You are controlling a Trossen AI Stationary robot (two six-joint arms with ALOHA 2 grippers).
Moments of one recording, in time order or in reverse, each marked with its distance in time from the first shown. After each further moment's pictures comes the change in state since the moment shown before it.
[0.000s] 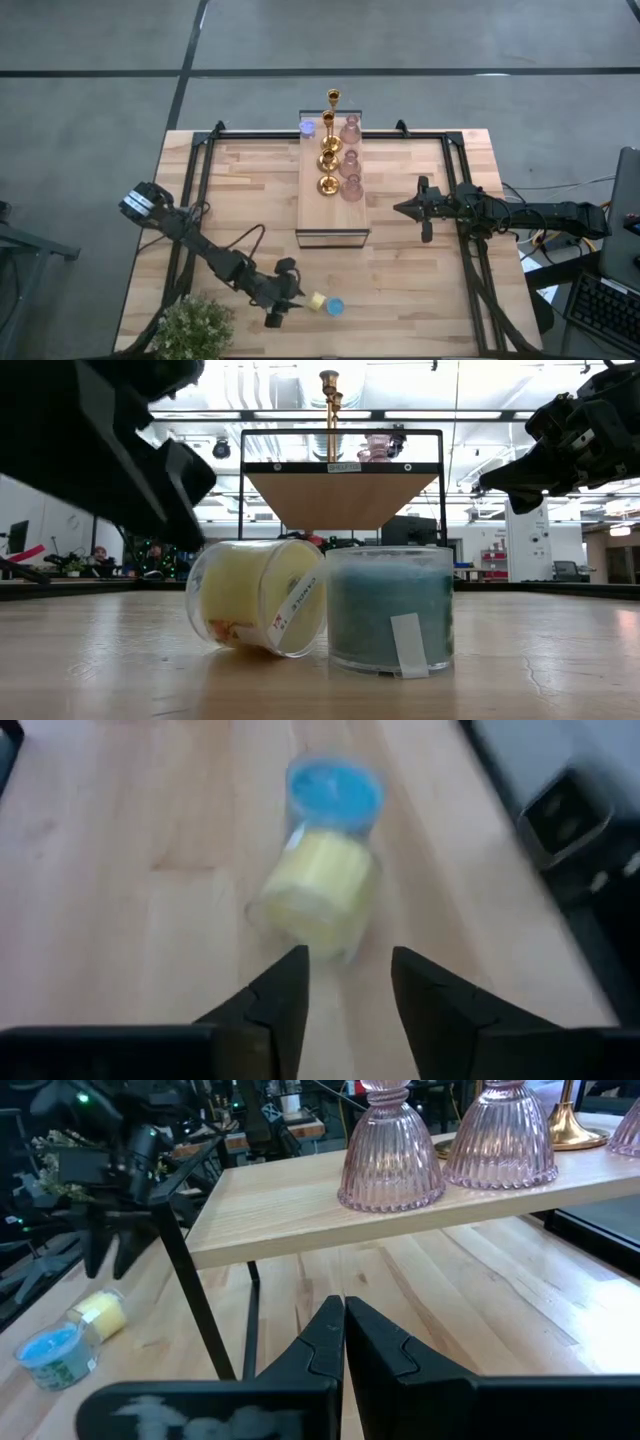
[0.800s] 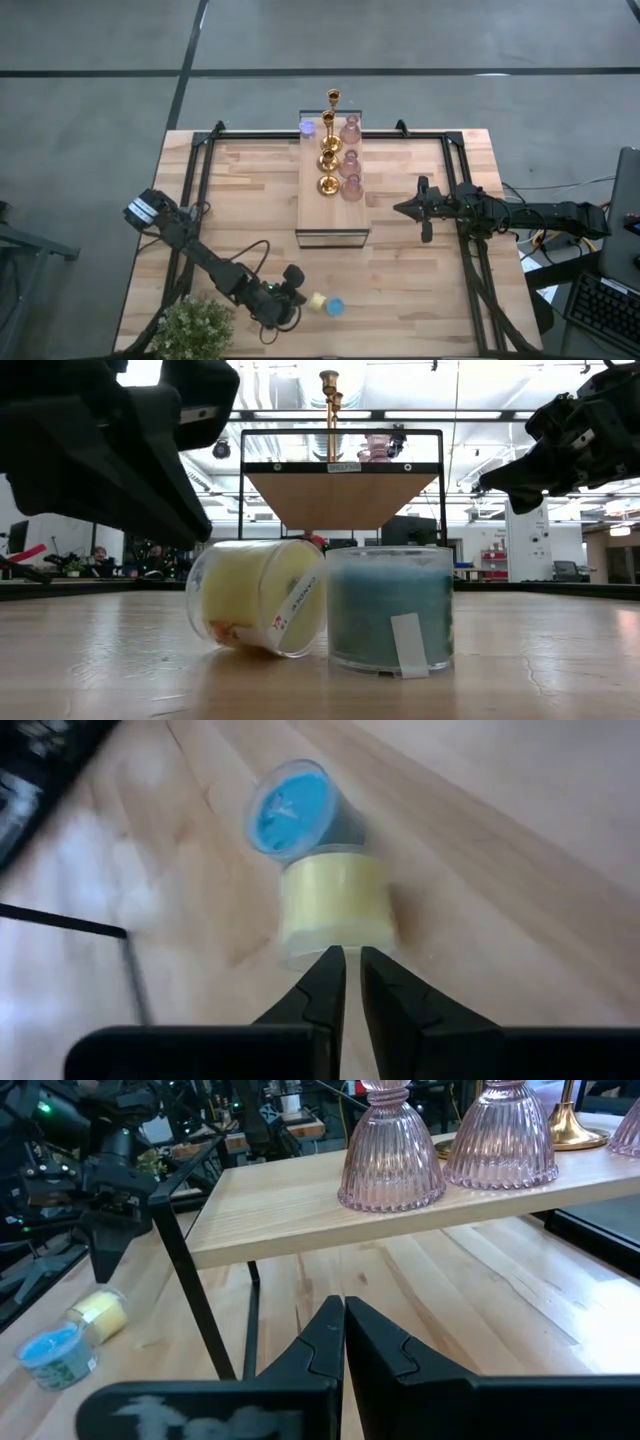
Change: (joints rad) left arm -0.068 0.070 0.116 -0.135 -0.217 0.709; right arm 0.000 0.000 0.000 0.000 0.000 0.000
